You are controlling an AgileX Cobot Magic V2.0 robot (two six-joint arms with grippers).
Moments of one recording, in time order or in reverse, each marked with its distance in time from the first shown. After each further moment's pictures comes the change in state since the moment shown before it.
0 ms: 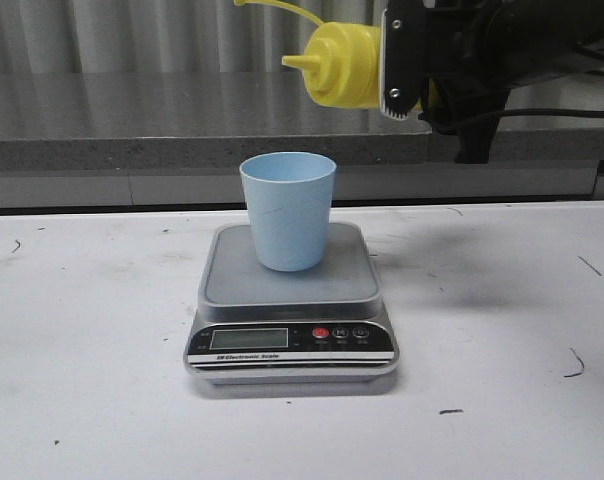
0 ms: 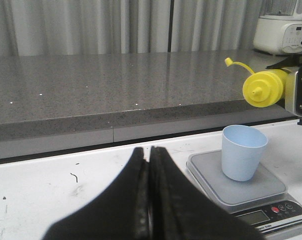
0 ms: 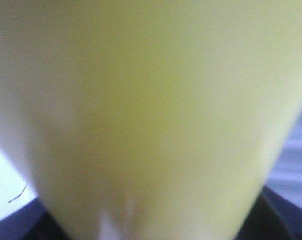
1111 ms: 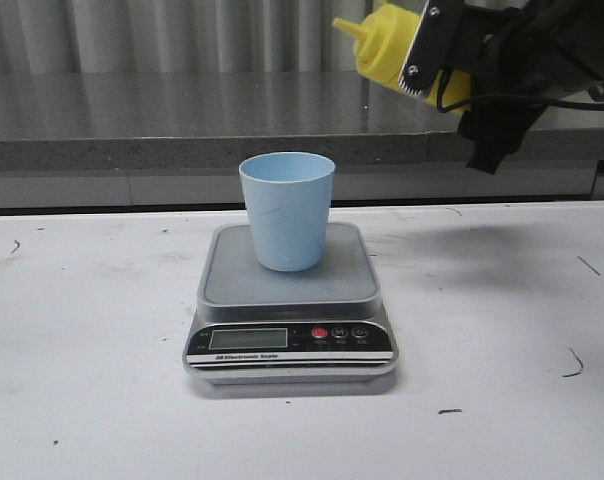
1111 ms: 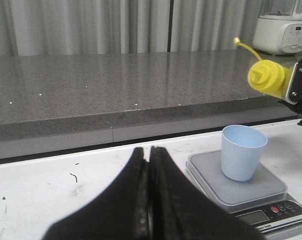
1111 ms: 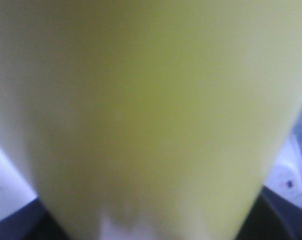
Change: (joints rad) left arm 0.000 0.000 0.000 0.000 0.000 0.000; right arm 0.000 0.022 -0.010 0.536 -0.085 -0.040
